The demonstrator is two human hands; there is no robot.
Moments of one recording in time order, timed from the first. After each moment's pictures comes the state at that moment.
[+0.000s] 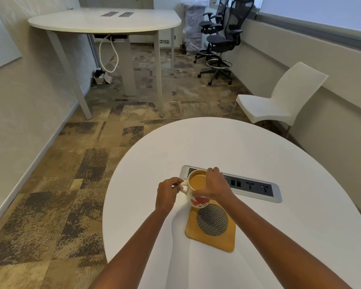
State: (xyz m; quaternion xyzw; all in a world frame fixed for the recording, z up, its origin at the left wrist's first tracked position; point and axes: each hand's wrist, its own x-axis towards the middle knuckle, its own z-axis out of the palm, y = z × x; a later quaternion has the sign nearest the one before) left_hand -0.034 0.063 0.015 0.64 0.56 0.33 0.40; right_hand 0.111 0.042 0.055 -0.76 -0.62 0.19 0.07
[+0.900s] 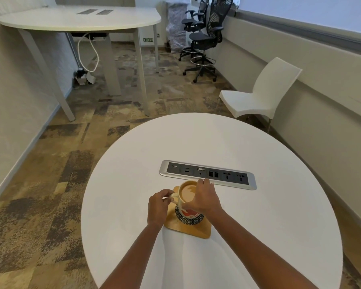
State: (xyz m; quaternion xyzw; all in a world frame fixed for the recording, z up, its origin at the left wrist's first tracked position) left_hand 0.001 0.005 -0.013 0.62 0.58 0.32 0.42; right_hand 0.135 -0.022 0.026 -0.79 -0.57 0.20 0.07
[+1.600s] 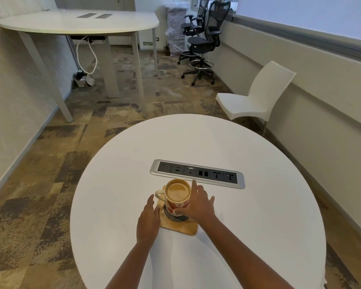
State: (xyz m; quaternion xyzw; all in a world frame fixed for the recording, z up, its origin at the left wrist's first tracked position) left_hand 0.005 -0.037 -0.036 0.62 0.64 0.26 0.36; right_hand 0.151 -0.051 0.012 -0.79 -0.56 0.24 0.08
